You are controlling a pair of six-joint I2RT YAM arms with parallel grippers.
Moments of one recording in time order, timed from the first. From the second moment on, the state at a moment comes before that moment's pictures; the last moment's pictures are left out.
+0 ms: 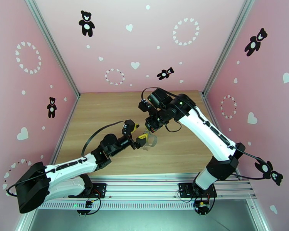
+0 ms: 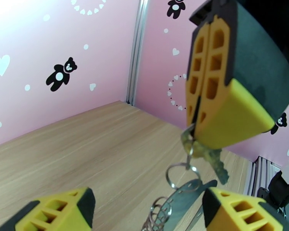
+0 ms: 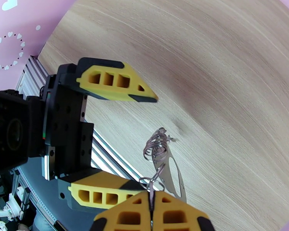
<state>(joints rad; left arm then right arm) -0.89 1.16 0.50 0.68 0.04 -0.15 0.81 1.64 1.98 -1.45 -0.20 0.16</state>
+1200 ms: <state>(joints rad) -0.89 1.12 0.50 0.71 -0.09 -0.09 0.81 1.64 1.99 -1.43 -0.20 0.16</state>
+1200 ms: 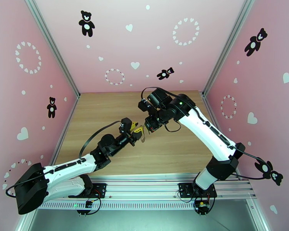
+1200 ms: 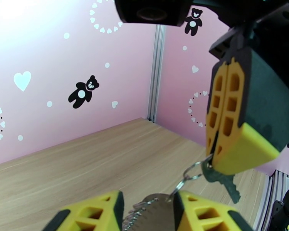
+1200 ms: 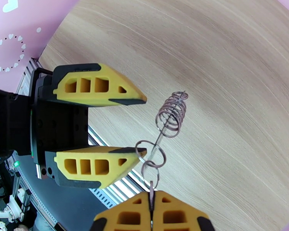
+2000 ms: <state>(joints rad) -0.89 1.00 0.47 0.58 0.05 -0.06 0.82 1.65 2.02 -1.44 -0.21 0.17</state>
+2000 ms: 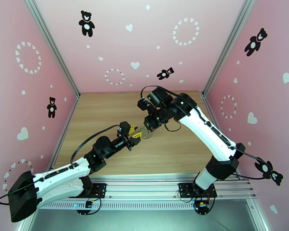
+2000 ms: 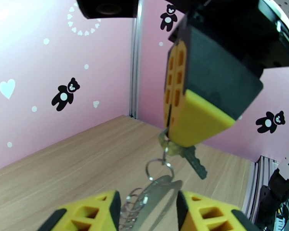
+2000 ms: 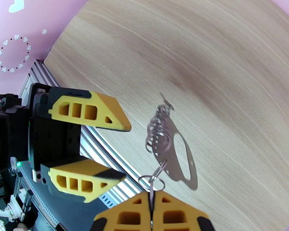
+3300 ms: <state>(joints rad) -0.89 1.13 0.51 0.70 -0.05 -0.04 0.84 1.66 2.02 -1.44 -0.21 0.18</state>
